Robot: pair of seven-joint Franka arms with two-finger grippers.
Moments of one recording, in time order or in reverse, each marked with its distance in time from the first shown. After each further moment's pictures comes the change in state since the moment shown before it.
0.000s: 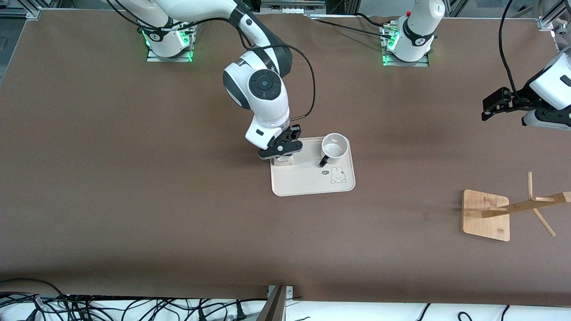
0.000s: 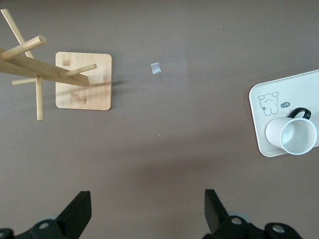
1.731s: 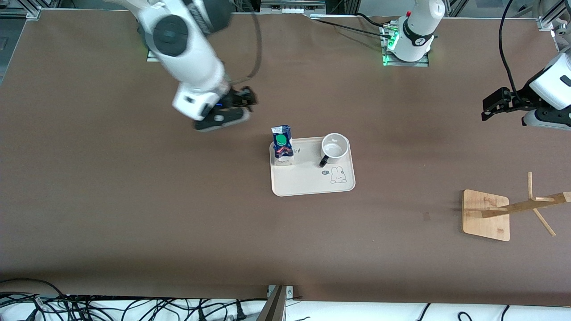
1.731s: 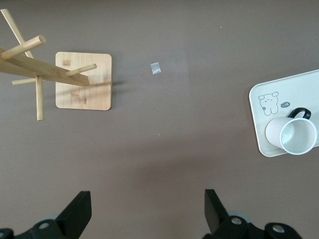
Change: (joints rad) left arm 0.000 0.000 0.000 0.000 0.000 0.001 0.000; right arm -0.101 -0.332 0.003 -0.185 0.123 -0.185 -0.127
